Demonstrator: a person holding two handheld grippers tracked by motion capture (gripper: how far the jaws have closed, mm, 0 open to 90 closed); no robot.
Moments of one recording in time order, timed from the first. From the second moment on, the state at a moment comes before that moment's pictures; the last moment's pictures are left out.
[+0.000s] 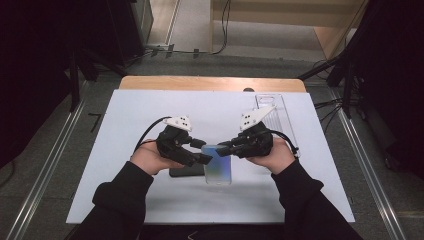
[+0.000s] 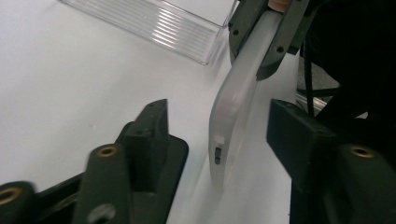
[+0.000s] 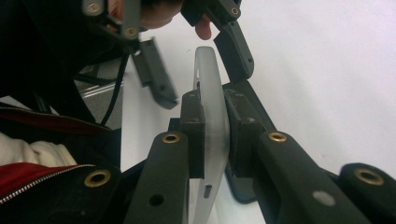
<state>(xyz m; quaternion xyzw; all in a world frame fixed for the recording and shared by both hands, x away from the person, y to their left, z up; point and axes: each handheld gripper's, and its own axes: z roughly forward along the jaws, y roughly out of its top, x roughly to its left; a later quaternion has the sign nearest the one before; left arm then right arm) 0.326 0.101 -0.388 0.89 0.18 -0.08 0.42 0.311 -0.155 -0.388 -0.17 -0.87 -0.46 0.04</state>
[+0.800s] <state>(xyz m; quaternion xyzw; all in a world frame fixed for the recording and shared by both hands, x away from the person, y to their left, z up) 0.332 0.109 -0.387 0.88 0.16 -0.12 0.43 0.312 -0.159 -0.385 -0.21 -0.85 -0.48 0.05</state>
